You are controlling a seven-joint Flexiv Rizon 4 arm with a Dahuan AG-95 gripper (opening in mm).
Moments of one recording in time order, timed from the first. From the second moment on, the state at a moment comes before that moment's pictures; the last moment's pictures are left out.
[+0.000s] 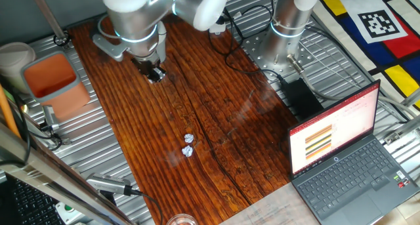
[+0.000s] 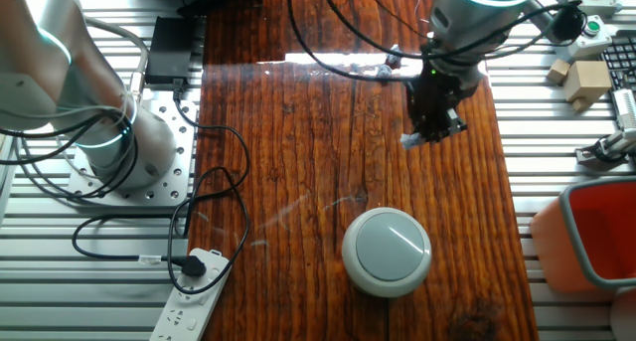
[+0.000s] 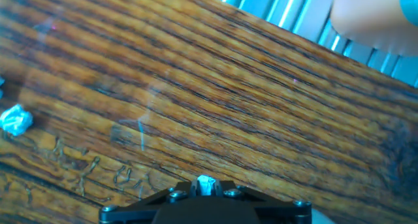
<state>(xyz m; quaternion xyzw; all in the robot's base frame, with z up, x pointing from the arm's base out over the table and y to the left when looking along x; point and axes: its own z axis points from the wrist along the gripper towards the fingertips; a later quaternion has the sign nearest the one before) 0.531 -0.026 0.129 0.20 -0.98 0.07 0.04</state>
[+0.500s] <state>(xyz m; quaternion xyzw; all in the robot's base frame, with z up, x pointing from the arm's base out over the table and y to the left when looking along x) 0.532 -0.093 0.164 0.24 -0.97 0.07 0.05</state>
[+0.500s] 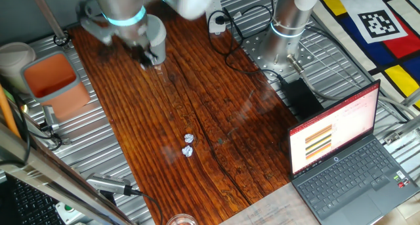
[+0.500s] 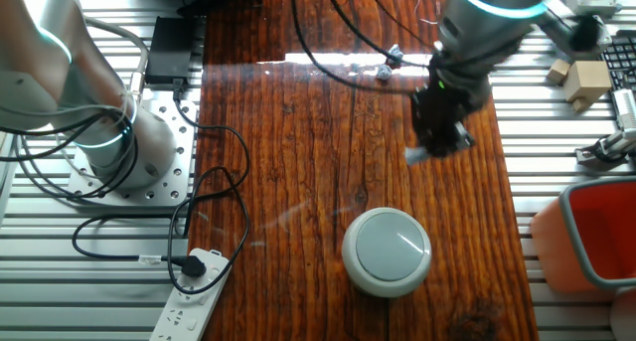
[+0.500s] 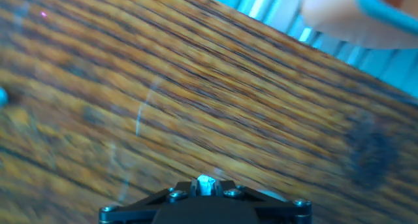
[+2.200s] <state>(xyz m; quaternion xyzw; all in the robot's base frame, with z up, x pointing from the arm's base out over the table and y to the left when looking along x) 0.495 -0.183 0.151 0.32 -0.94 0.06 0.06</state>
